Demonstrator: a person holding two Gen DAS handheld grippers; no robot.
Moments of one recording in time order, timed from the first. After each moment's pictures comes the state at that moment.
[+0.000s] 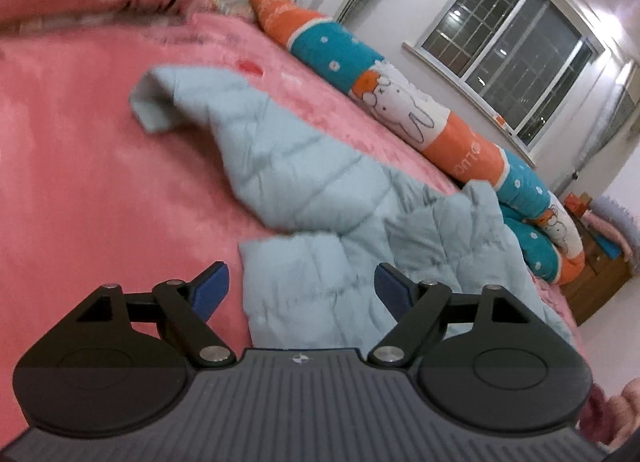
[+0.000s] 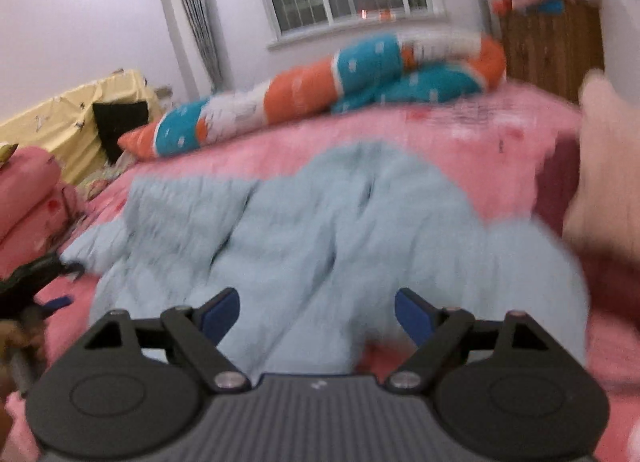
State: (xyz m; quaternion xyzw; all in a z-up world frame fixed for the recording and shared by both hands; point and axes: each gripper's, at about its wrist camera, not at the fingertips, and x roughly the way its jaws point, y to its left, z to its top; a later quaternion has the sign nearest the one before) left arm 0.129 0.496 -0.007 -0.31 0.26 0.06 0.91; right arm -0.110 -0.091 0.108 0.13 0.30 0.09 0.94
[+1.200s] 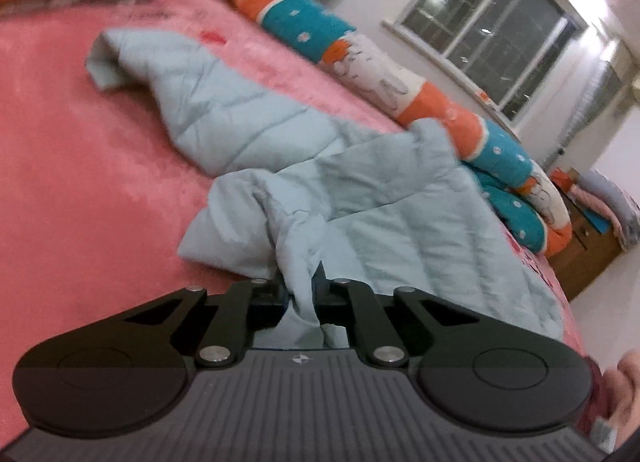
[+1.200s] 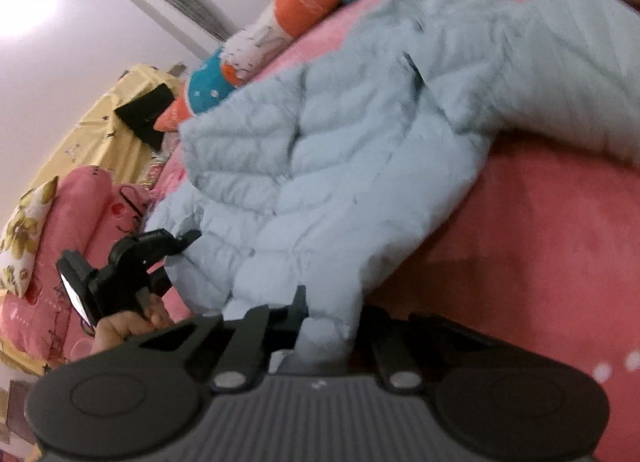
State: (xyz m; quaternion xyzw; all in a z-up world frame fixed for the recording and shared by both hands) left arm 0.109 0.430 -0.003 -0.28 0.27 0.03 0.92; right arm -0.121 -0.054 0.074 0.31 0.40 0.17 0.85
